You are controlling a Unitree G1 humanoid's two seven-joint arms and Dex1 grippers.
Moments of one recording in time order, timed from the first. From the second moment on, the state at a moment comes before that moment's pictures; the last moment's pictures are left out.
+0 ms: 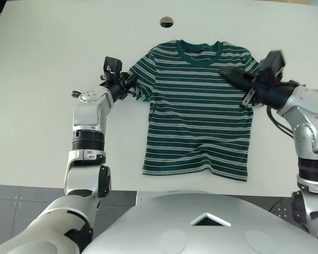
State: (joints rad) left arm -0.36 0.30 0.06 0.45 -0.15 0.46 -0.45; right arm -0.19 -0.51 0.00 -0.18 0.42 0.38 0.72
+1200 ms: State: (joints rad) left arm -0.48 0.07 -0.14 0.52 -0.10 0.40 -0.44; right arm -0.29 -0.42 -0.16 0.36 0.16 0.38 0.32
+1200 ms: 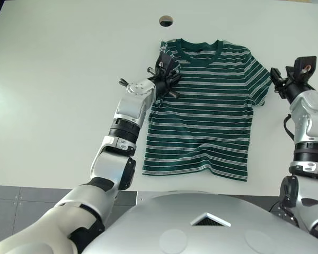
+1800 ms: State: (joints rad) left arm -0.26 0.19 -0.03 -0.16 -0.19 0.42 -0.45; right arm -0.33 -0.44 -0.12 0.48 0.15 0.42 0.42
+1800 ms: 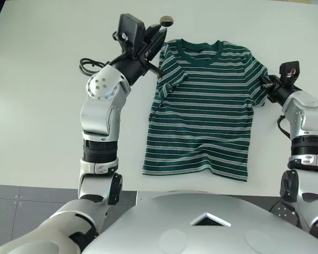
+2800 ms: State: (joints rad) left arm -0.05 0.26 -0.11 -0.03 -0.07 0.17 -0.45; right arm -0.35 -0.35 0.14 0.23 0.08 0.54 0.49
